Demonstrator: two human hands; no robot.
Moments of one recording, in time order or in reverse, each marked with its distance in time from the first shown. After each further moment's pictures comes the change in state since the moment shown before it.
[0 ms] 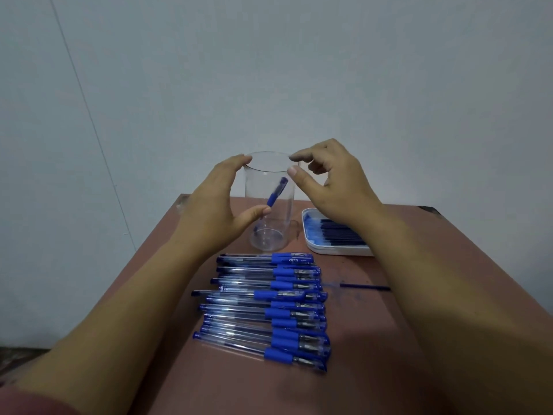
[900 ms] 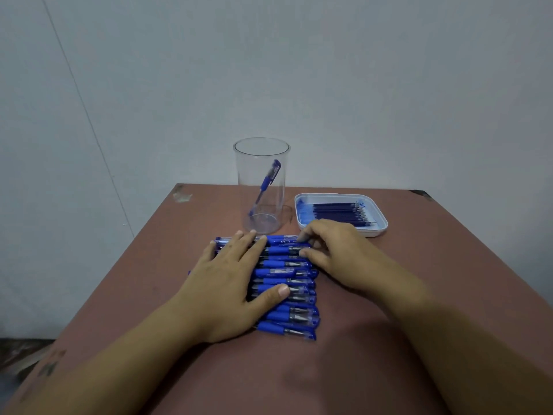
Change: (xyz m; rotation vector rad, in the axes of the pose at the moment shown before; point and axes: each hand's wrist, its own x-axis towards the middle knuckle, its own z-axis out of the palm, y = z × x) left_hand -0.102 0.050 -0.007 0.276 -0.659 -0.044; right_hand -0.102 0.000 -0.004 -0.094 -0.440 0.242
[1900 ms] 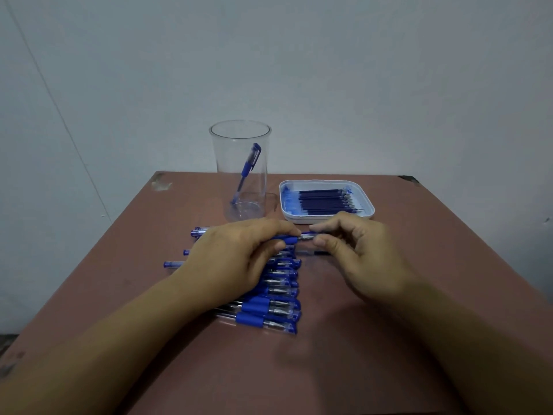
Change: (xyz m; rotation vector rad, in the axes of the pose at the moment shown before) left_hand 0.036 0.020 -0.002 -0.262 0.437 0.324; right_hand -0.044 0.008 -0.011 0.418 0.270 -0.037
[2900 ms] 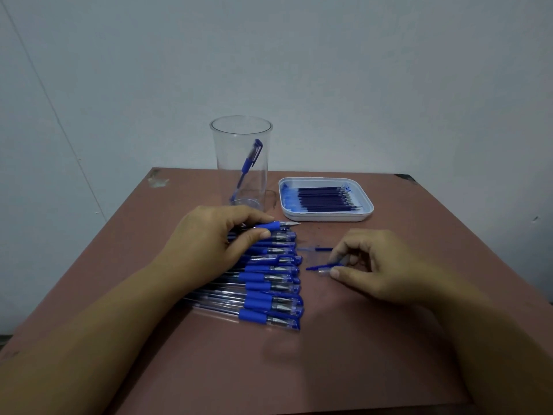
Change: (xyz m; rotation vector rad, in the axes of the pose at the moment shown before) left_hand 0.000 -0.028 -0.011 -0.115 0.045 -0.081; right_hand -0.007 0.008 -0.031 -0.335 -0.346 0.128
